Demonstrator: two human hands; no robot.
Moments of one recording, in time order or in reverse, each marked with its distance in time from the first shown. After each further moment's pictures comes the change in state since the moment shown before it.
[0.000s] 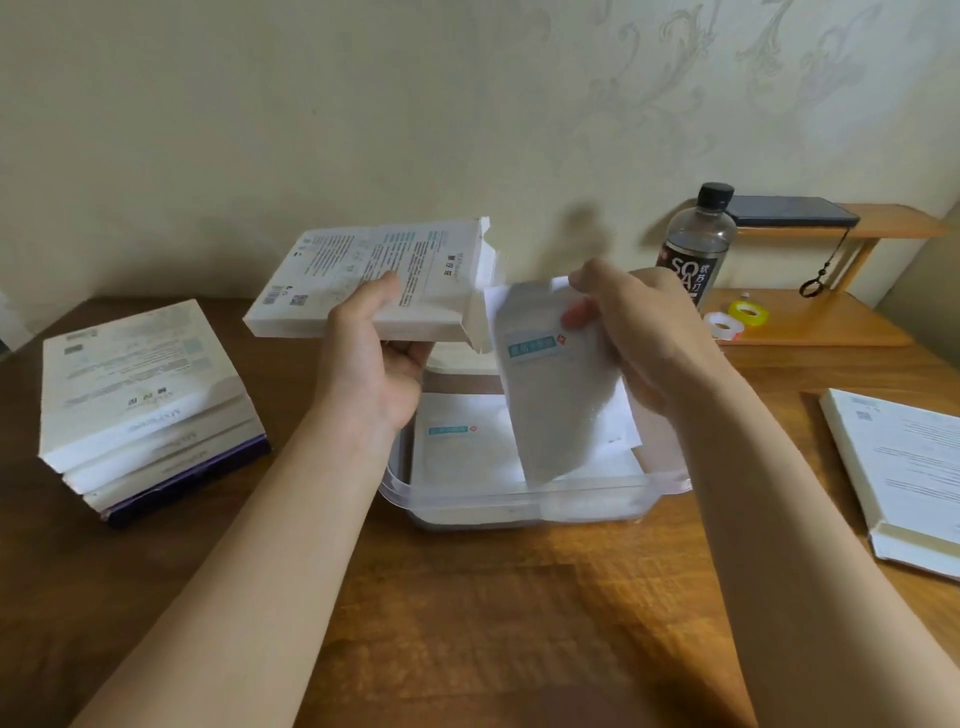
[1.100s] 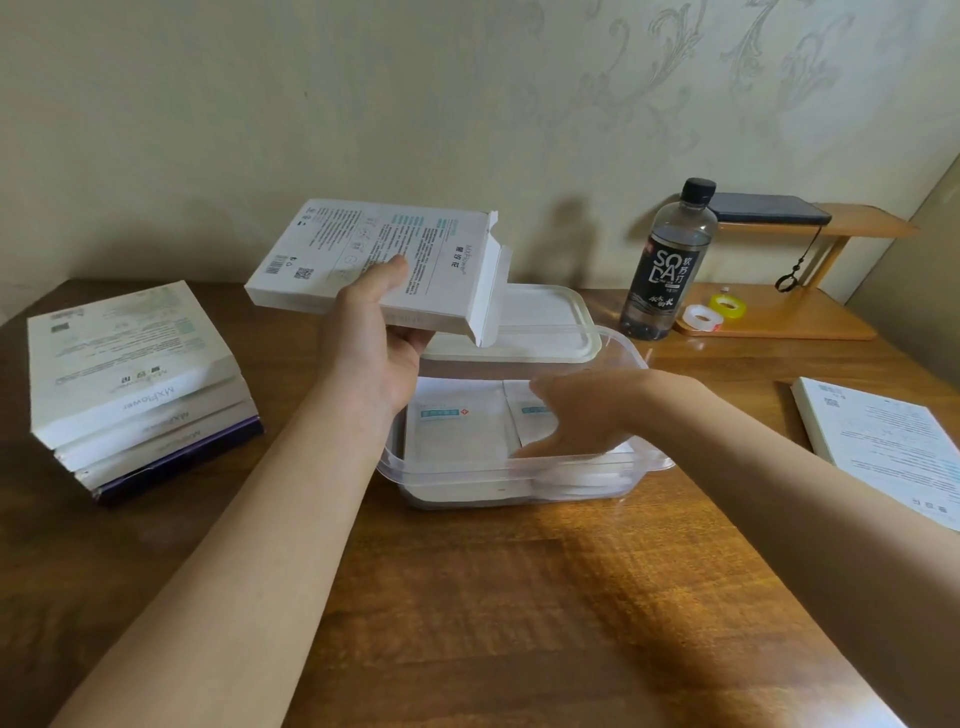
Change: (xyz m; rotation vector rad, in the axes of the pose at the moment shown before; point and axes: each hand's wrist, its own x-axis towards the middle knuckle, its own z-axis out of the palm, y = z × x) left_hand 0.003 -0.003 -0.003 0.036 -0.042 0.002; right_hand -0.008 0.037 0.008 -1.531 -0.812 -0.149
